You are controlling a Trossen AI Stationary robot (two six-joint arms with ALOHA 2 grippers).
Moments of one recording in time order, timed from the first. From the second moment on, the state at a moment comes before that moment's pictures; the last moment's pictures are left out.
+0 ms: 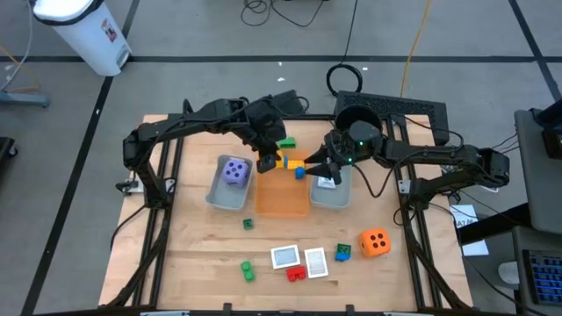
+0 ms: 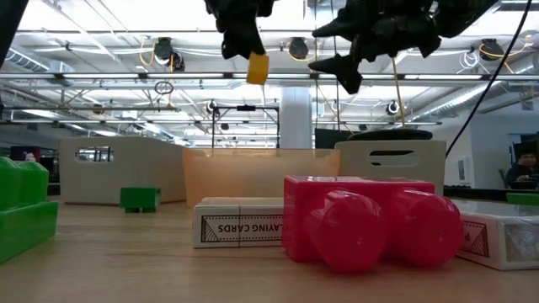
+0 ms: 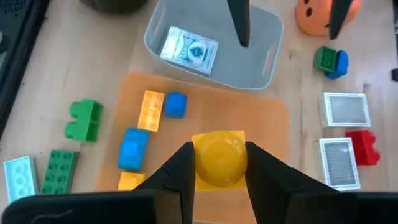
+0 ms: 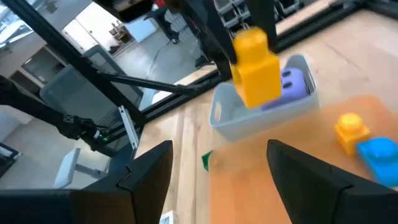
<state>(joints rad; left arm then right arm) 0.28 1.76 1.83 -1.05 0.23 0.05 -0.33 1.22 0.76 0.23 -0.50 0.46</state>
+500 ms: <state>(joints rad) 0.28 1.76 1.56 -0.86 0.26 -0.01 -0.35 1.09 0.55 0.37 -0.44 0.63</state>
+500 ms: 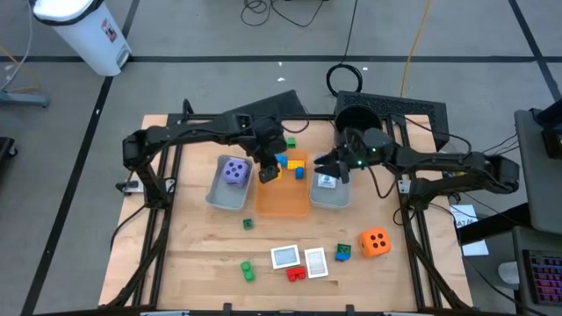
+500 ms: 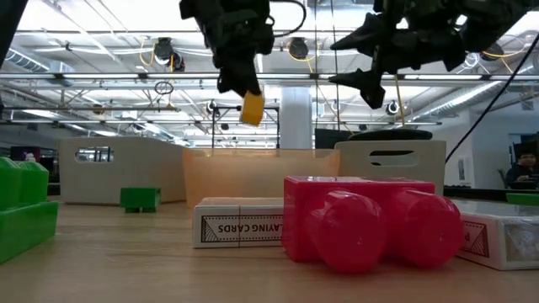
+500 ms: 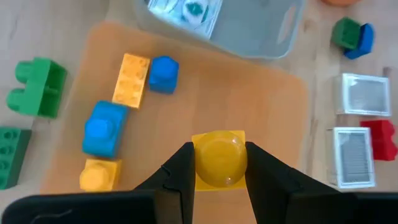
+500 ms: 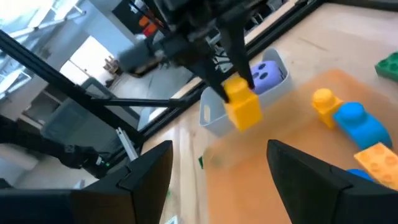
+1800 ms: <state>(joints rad) 0.23 1.75 1.19 -0.58 0.01 -0.10 -0.34 1.07 0.49 0.44 -0.36 0.69</state>
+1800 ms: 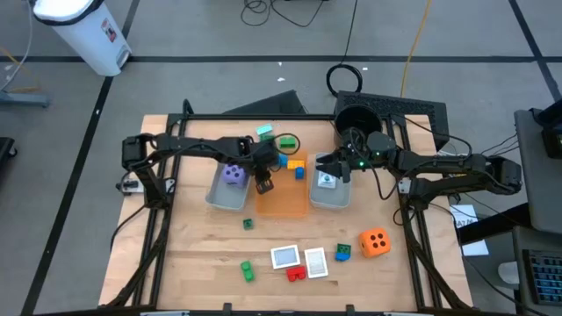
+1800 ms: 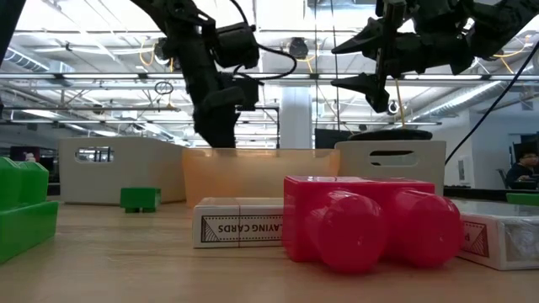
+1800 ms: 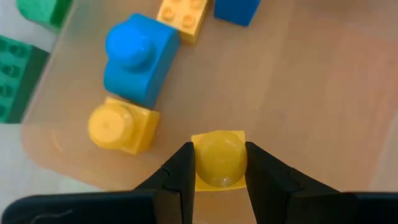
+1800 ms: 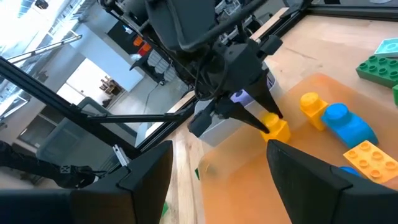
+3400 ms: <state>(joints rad) 0.32 1.61 0.93 -0.24 0.13 0.26 -0.34 1.07 0.49 0.44 -0.21 0.71</state>
